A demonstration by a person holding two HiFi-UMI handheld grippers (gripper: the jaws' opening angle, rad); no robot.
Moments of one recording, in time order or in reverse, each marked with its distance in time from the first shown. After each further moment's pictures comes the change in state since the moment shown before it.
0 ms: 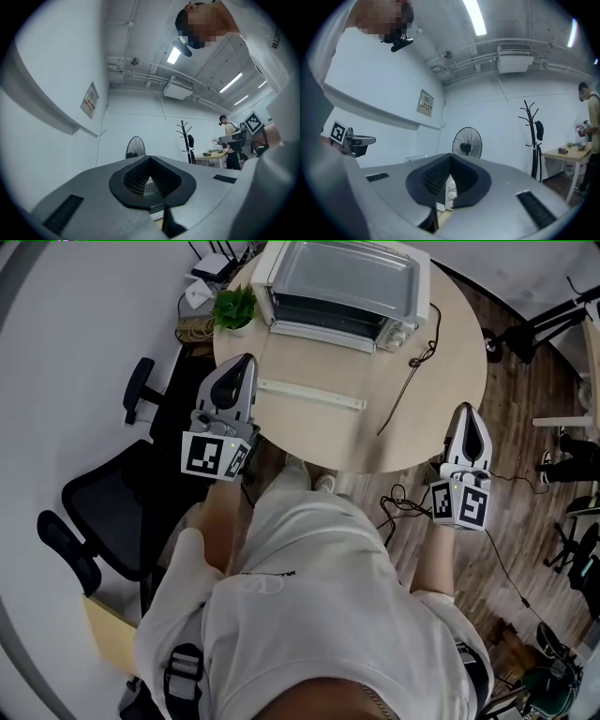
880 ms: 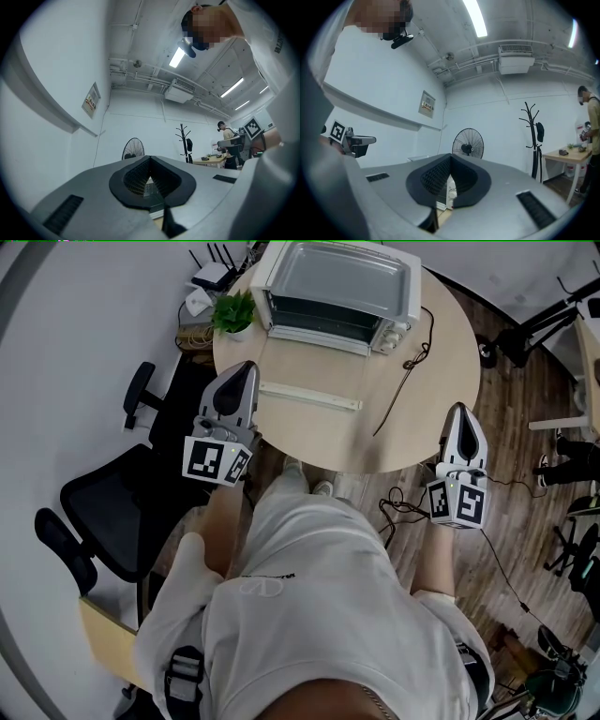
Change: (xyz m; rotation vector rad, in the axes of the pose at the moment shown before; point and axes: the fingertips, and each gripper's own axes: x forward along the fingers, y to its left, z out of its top) left arm -0.020 -0.020 0.009 -0.048 -0.020 0.001; right arm -0.021 0.003 0.008 -0.013 -0.005 0.020
